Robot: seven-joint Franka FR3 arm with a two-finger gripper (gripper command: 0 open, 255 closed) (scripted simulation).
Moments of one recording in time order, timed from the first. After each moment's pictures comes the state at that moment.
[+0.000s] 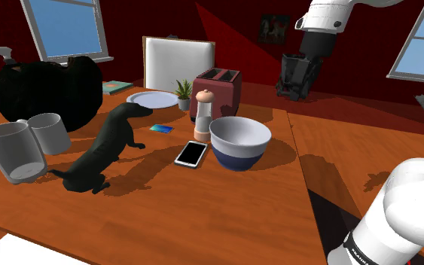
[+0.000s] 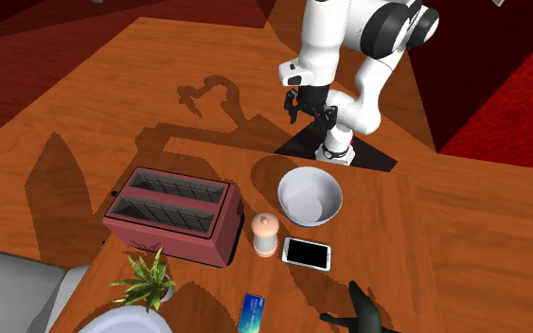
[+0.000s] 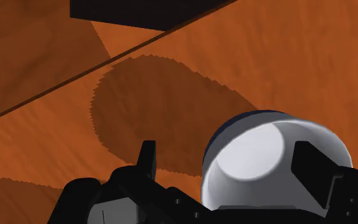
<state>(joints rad) 0.00 -0.76 0.01 -2.26 0.04 1.52 -0.11</state>
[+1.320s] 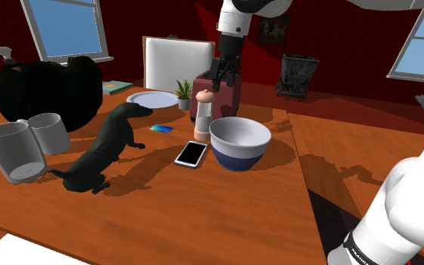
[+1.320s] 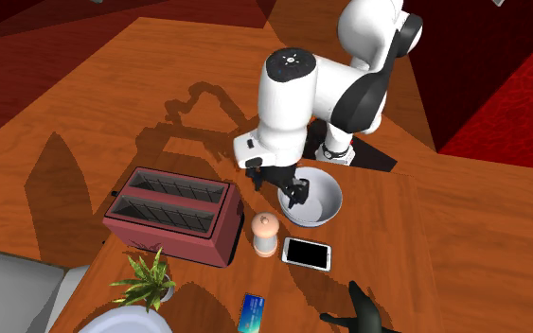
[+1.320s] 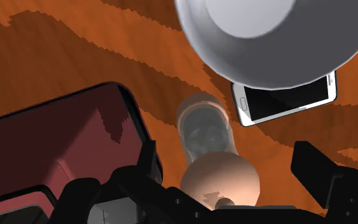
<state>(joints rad) 0.05 -0.12 0.11 -1.79 0.02 1.75 -0.08</state>
